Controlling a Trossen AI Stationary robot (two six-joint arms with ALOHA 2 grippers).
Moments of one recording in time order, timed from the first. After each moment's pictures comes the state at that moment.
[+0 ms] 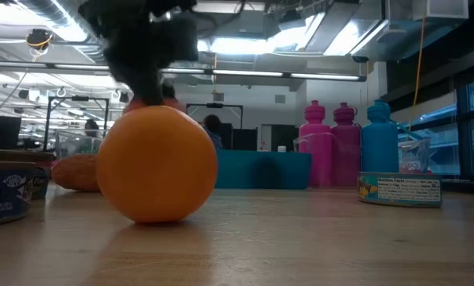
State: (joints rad) left arm -0.04 1.45 0.94 -0.42 0.22 -0.27; right arm 0.22 0.77 0.96 -0.30 0.01 0.43
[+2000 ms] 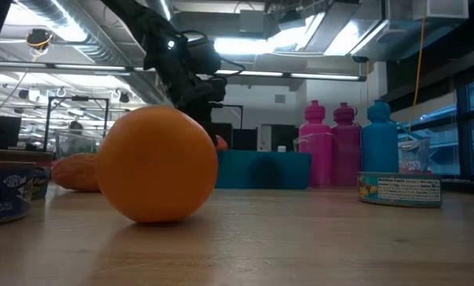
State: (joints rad) left arm 0.52 1.67 1.15 -0.45 0.20 0.09; right arm 0.22 0.83 0.96 -0.29 0.09 0.45
